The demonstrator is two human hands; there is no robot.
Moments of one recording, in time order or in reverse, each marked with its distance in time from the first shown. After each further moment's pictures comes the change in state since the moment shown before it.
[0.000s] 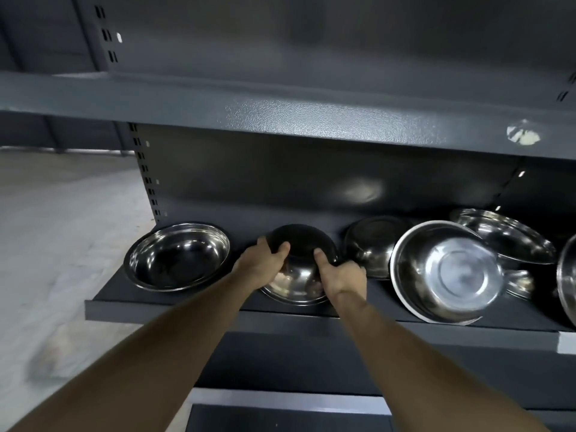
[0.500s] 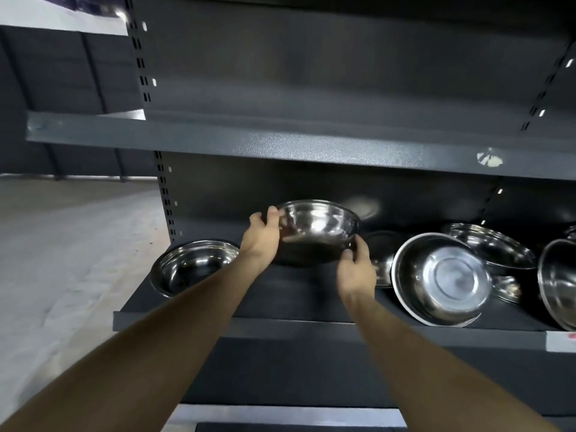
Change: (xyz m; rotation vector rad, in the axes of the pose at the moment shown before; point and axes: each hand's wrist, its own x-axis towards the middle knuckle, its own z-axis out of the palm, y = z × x) left_hand -0.023 0.022 -0.062 -0.489 0.217 0.059; right_hand -0.040 -0.025 -0.015 0.354 0.209 -0.289
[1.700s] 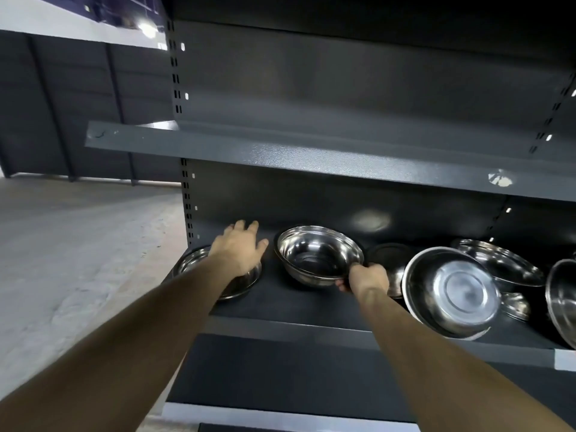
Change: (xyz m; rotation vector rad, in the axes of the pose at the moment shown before) left_hand 0.001 -0.024 -0.081 0.917 -0.028 0.285; right_hand -0.005 -0.025 -0.001 0.131 -0.066 0.320
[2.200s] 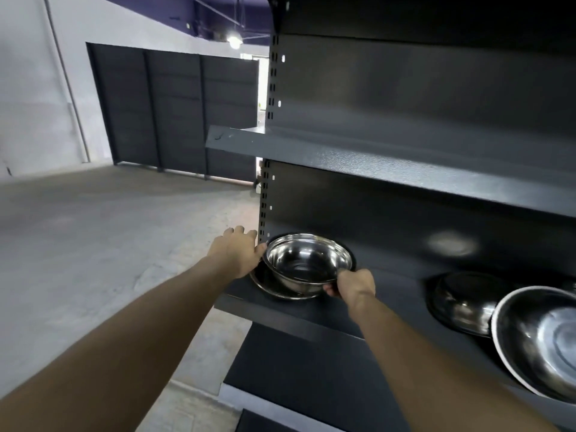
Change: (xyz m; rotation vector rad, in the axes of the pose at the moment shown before) left_hand -0.047 -0.127 -0.034 0.152 -0.011 -0.211; right_hand -0.055 0.002 0.135 -0.054 -0.353 0.006
